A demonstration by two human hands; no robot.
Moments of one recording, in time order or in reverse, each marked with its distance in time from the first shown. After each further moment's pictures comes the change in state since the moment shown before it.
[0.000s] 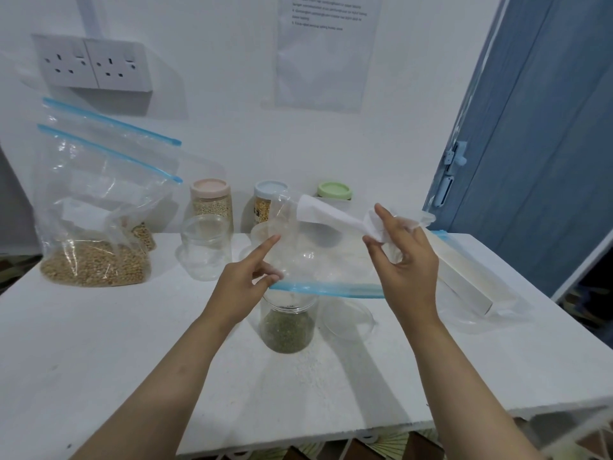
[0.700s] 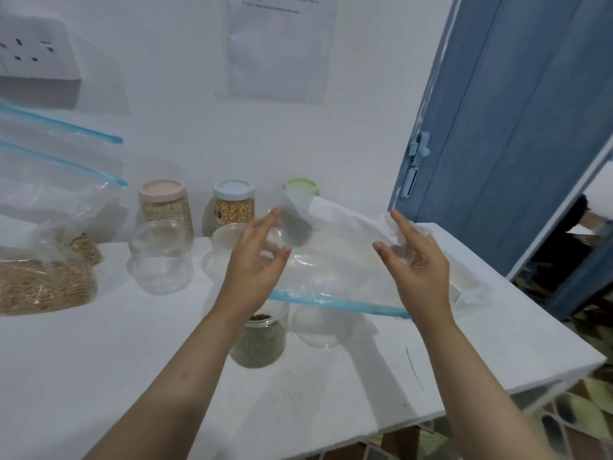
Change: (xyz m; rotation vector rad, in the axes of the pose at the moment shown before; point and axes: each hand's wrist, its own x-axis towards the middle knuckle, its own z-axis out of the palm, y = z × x) left_hand 0.039 0.049 0.050 -0.244 0.095 0.172; right_hand 0.006 0.041 -0.042 -0.006 -0.007 0.252
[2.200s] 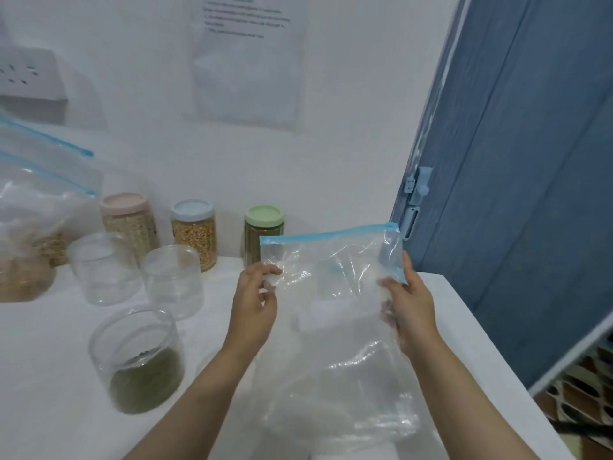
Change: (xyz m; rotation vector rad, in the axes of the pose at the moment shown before) left_hand 0.039 -0.045 0.184 0.143 0.337 -0.181; right_hand 0.131 0.155 -0.053 0.499 -0.227 0.709
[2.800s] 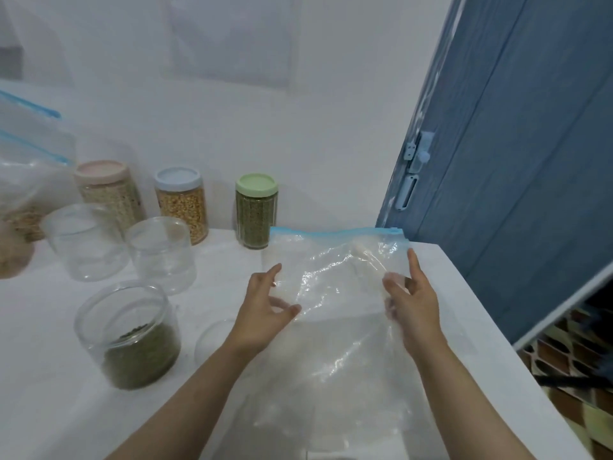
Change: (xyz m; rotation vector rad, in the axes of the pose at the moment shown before) left_hand -0.033 -0.031 0.008 0.031 -0.297 -0.260; right_hand -0.010 0.043 -0.025 -0.188 0.062 -0.035
